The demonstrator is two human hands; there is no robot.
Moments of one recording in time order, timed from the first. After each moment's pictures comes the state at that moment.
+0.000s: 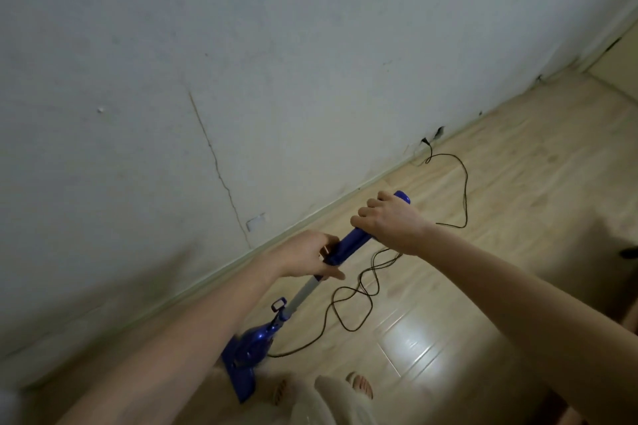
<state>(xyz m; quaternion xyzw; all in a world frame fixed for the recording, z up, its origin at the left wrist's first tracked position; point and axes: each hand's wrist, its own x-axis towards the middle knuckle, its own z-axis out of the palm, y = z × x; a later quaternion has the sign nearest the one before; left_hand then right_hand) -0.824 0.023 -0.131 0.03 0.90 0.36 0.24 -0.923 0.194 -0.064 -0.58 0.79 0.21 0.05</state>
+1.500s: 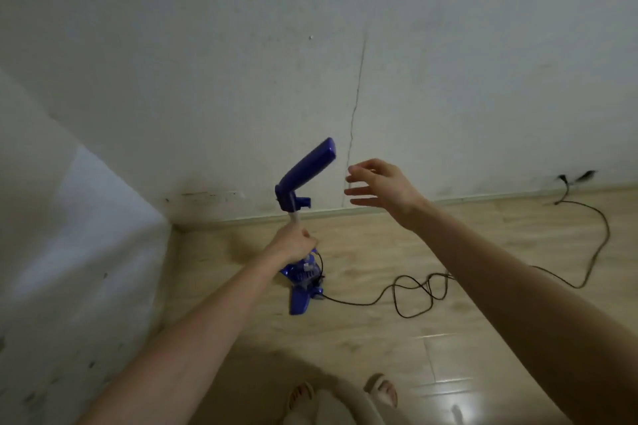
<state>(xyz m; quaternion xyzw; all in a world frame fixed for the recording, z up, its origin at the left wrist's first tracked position) -0.549 0.060 -0.109 -0.48 0.76 0.42 0.11 -0.715 0.147 -0.026 -0.25 0.69 -0.50 0.45</state>
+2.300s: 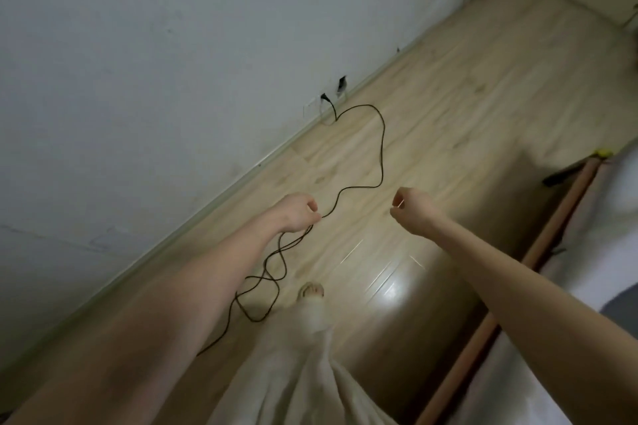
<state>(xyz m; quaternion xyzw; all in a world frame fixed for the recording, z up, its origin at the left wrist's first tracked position) -1.126 0.411 -0.172 -0.10 0.88 0.32 0.34 -1.172 0.643 -0.167 -0.01 0.95 -0.18 0.27</state>
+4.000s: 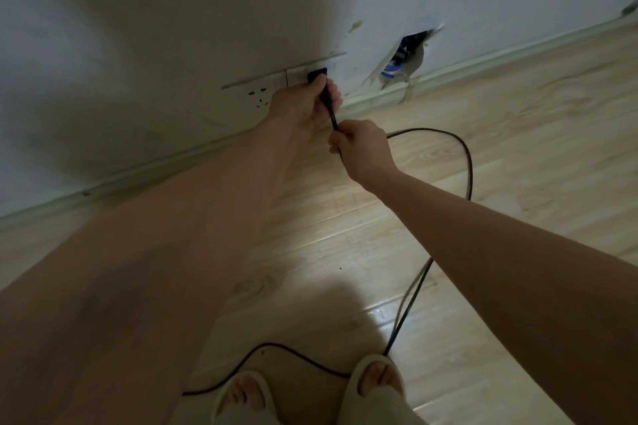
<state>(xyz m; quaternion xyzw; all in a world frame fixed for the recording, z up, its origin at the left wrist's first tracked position) -1.862 0.358 -0.785 -0.45 0.32 0.83 -0.09 -1.884 0.473 -0.798 -0.21 0.87 -0.34 0.30</state>
